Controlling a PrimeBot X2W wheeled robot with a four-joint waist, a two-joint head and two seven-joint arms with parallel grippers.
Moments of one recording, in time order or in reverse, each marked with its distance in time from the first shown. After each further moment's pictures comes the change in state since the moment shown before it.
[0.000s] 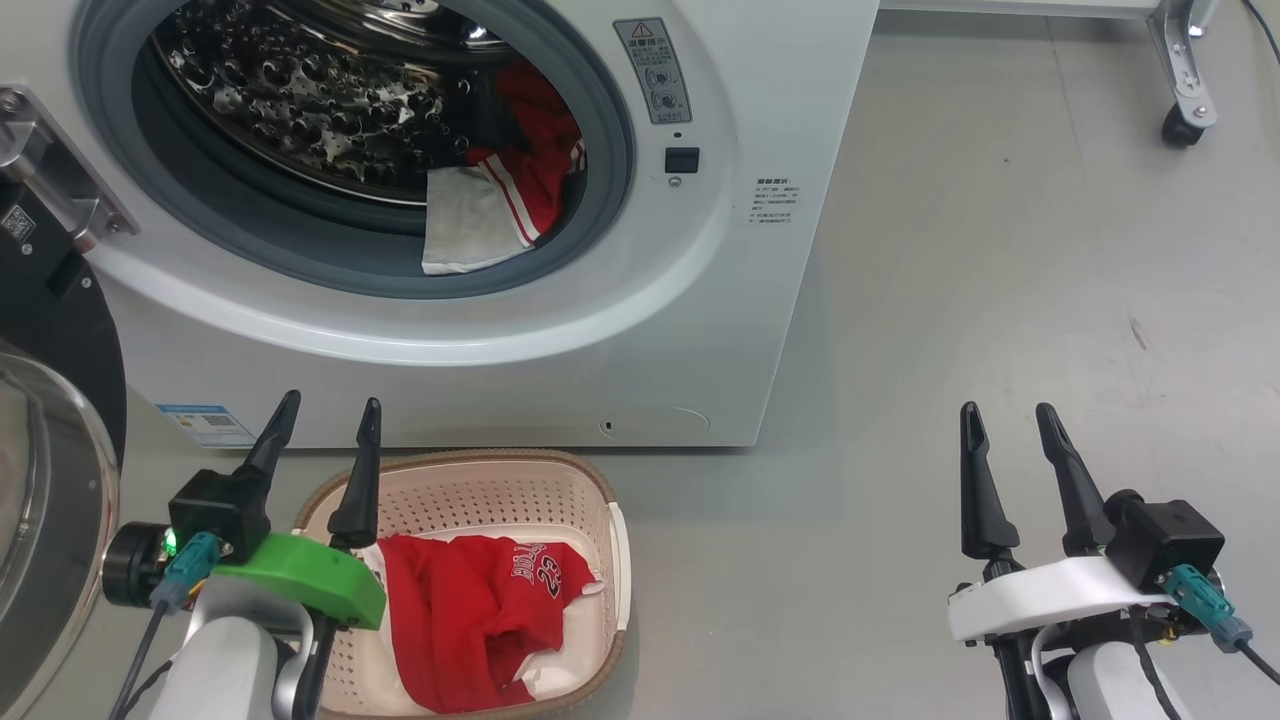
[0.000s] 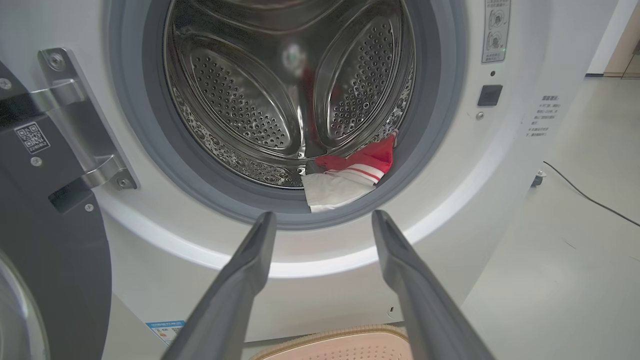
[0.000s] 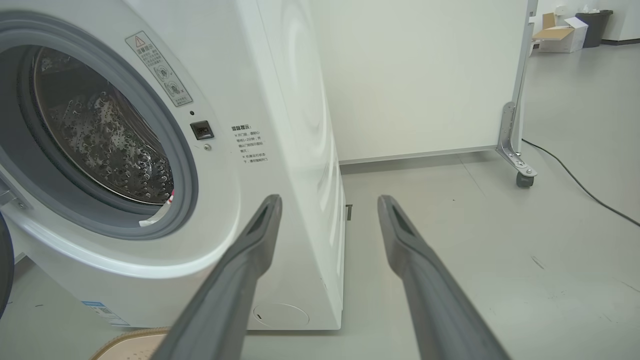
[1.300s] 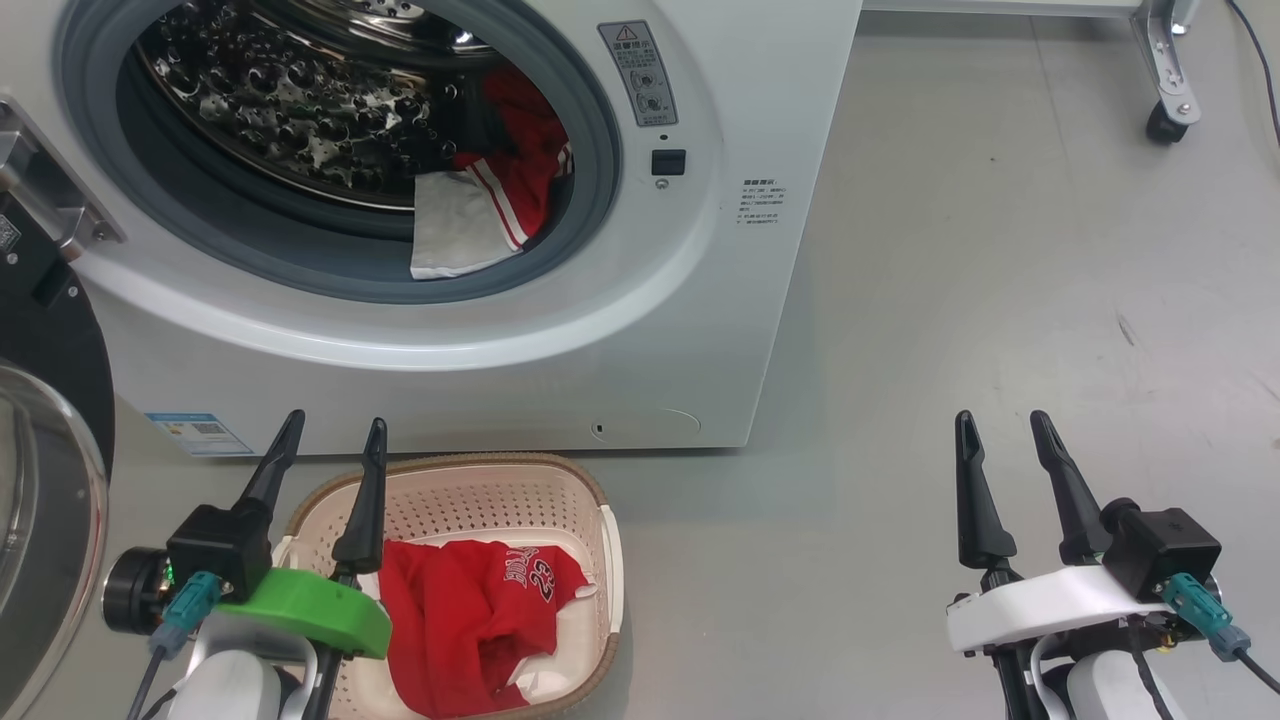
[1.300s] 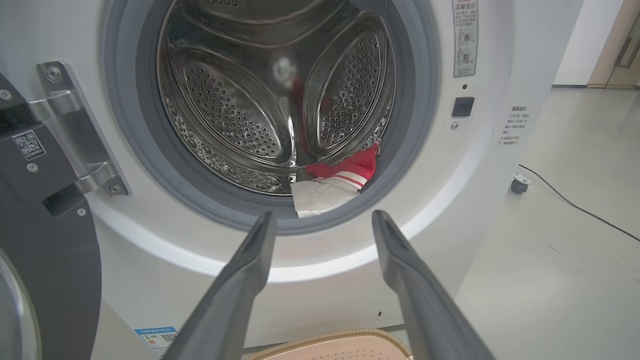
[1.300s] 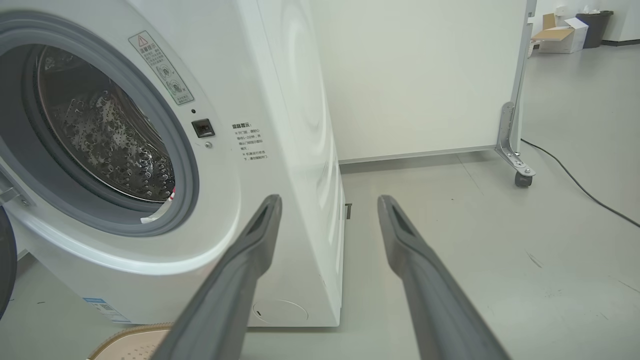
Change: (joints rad) left arm 0.094 -0.008 0.014 -0.124 0.007 0.007 0.000; right arm 0.015 0.002 0.000 -0.009 -0.007 0.018 0.000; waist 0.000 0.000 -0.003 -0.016
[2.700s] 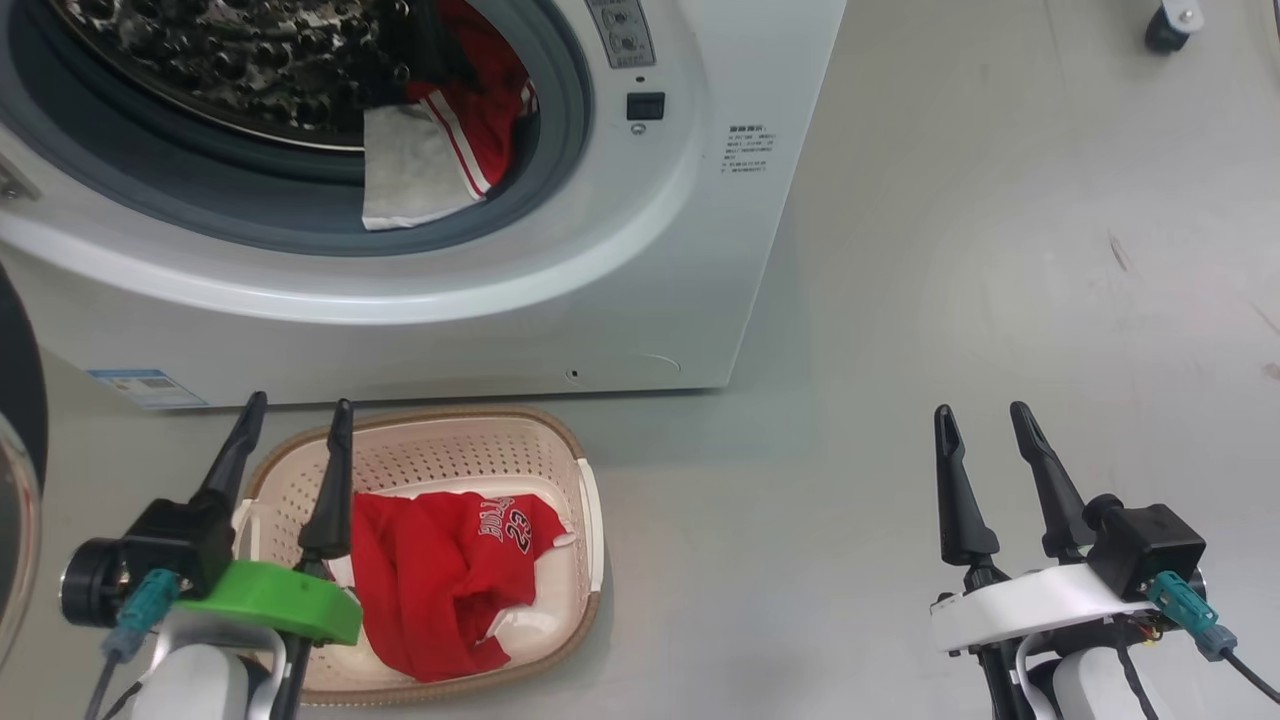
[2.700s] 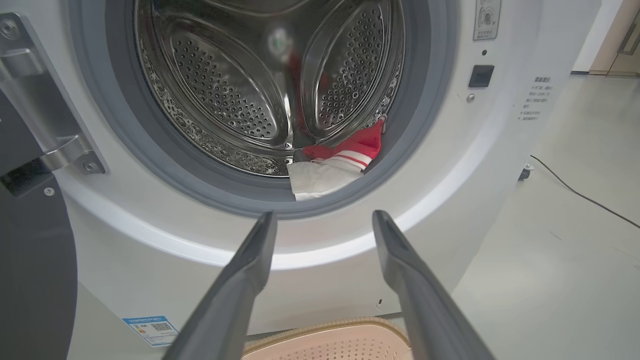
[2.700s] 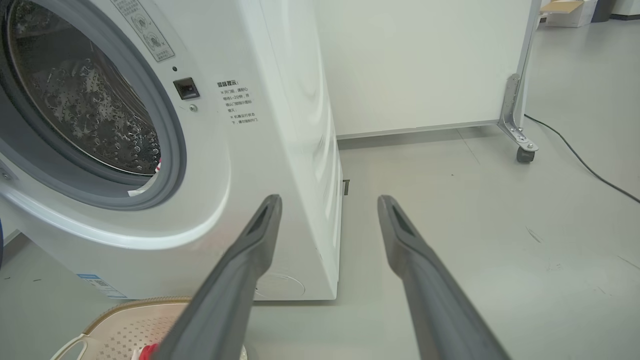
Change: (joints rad) left arm 0.012 0.019 0.034 -0.062 -0.002 0.000 0.004; right arm 0.000 0.002 0.029 -0.028 -0.009 0.002 0.000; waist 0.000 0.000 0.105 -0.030
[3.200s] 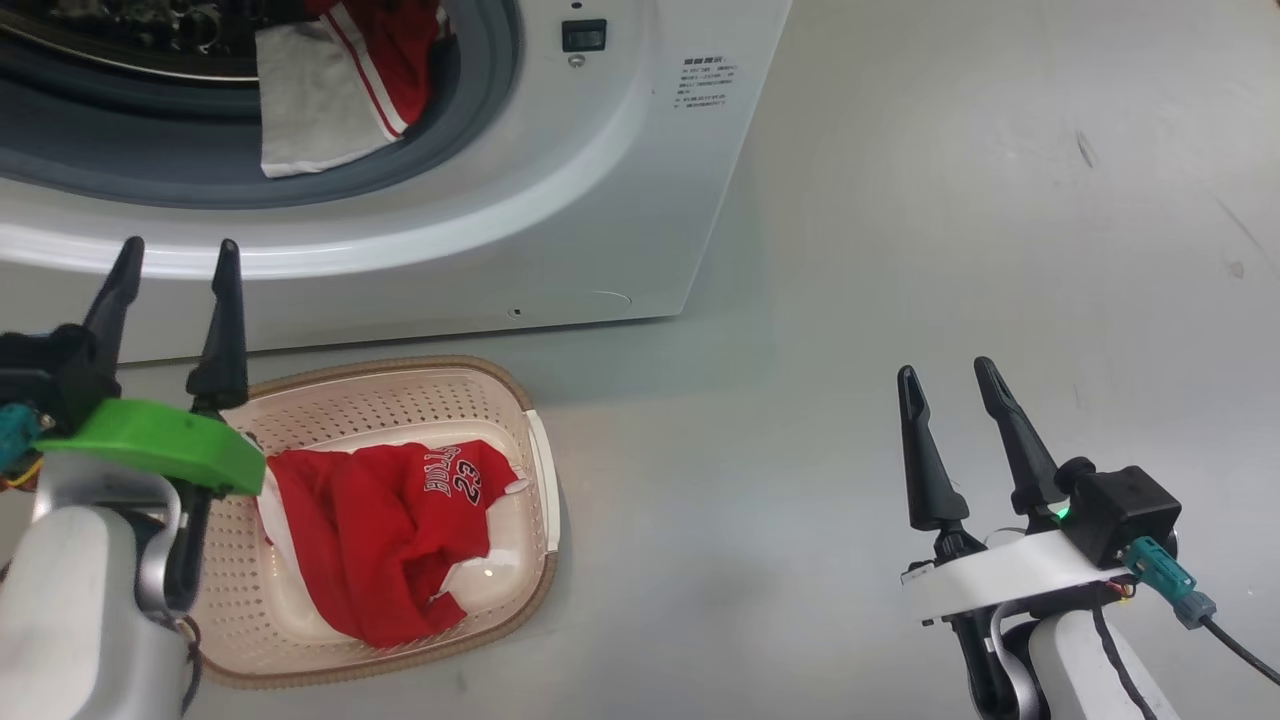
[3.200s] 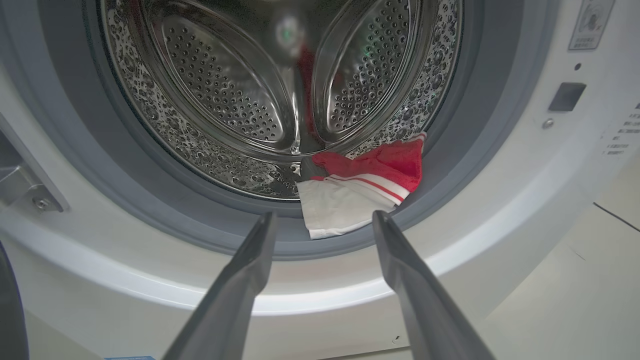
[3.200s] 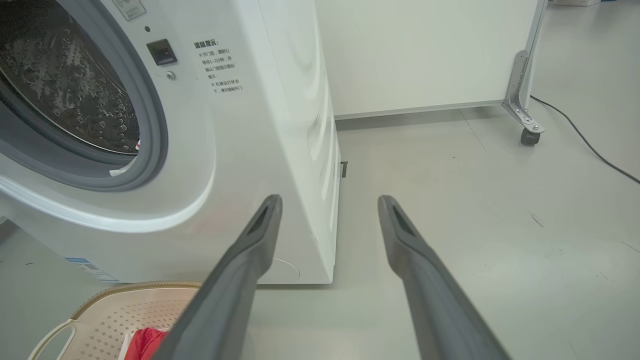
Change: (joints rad) left arm -0.203 0.063 0.073 -0.007 -0.069 0.000 0.133; right arm -0.061 0.000 0.052 -0.015 -0.002 0.001 0.000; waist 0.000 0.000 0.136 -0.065
